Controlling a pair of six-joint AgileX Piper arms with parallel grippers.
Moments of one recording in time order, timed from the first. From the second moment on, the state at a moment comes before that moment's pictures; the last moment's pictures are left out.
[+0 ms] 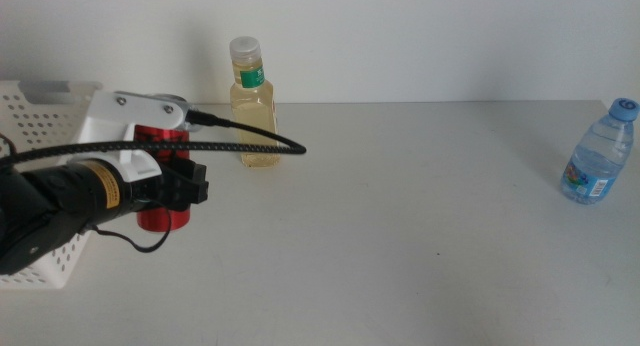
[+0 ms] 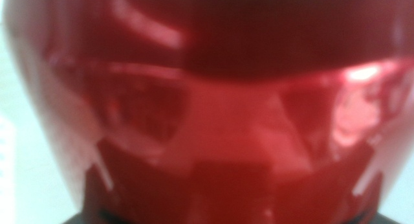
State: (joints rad) left arm -0.25 1.40 -0.66 0.52 -0.11 -0.53; right arm -0.02 -0.01 0.03 -0.01 0.21 -0.07
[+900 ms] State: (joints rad) left arm -0.34 1.28 -1.01 0.35 0.52 -0.47; right arm -0.02 -0.01 0.03 -0.01 0.21 -0.07
